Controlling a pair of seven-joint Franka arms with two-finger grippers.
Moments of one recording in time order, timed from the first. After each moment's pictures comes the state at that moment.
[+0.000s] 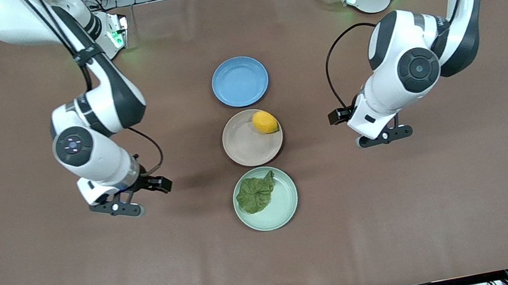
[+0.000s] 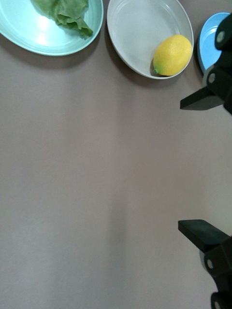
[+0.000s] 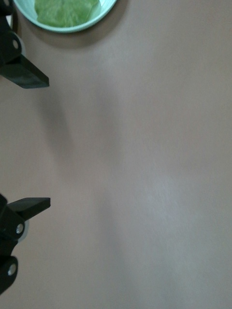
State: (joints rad) left arm -0.36 0.34 -0.06 -1.70 -0.13 1.89 -0.45; right arm 0.39 0.44 -0.05 -1.69 0.02 2.16 0.63
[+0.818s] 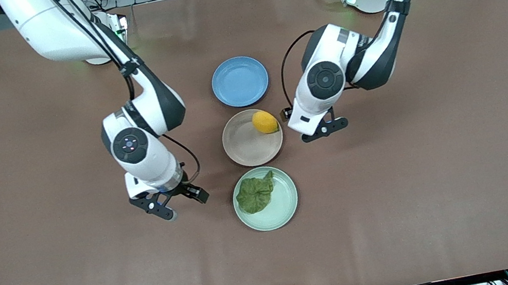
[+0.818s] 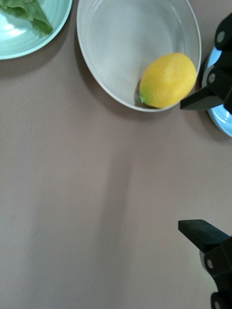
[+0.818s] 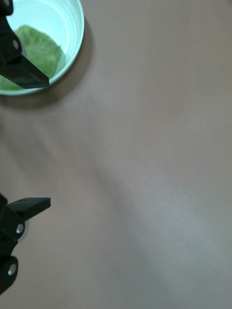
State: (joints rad) left arm -0.57 0.45 -0.07 -1.74 -0.13 1.99 -0.78; right arm 0.49 0.62 -0.05 -1.56 0.02 2.30 1.04
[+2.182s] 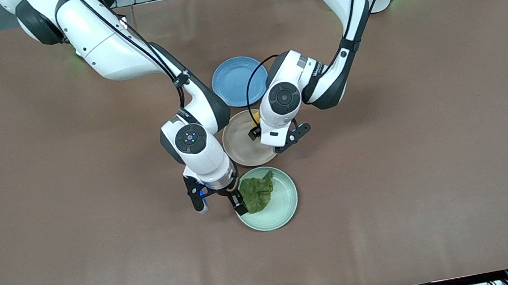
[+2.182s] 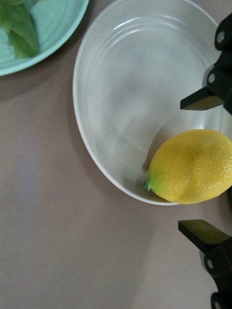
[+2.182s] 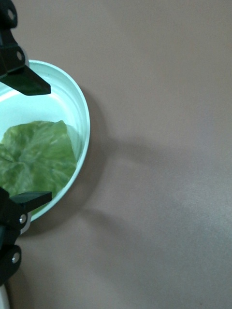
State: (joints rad) left arm -0.69 0.69 -0.07 -1.62 -0.23 2.20 -1.10; right arm 0.61 0.89 -0.05 -1.30 0.02 2.48 1.85
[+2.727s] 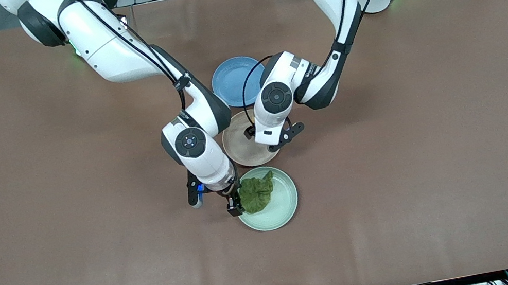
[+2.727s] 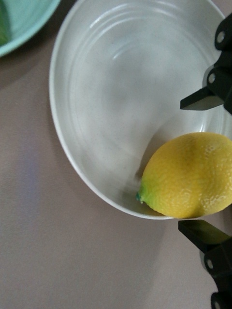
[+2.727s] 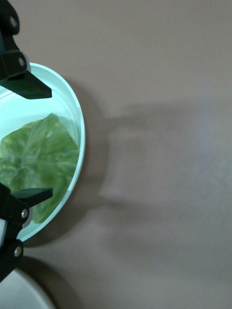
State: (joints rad) left arm -0.72 0.72 -0.07 -1.62 -0.24 2.23 -1.12; right arm 0.61 0.91 -0.05 -1.30 0.09 2.48 2.12
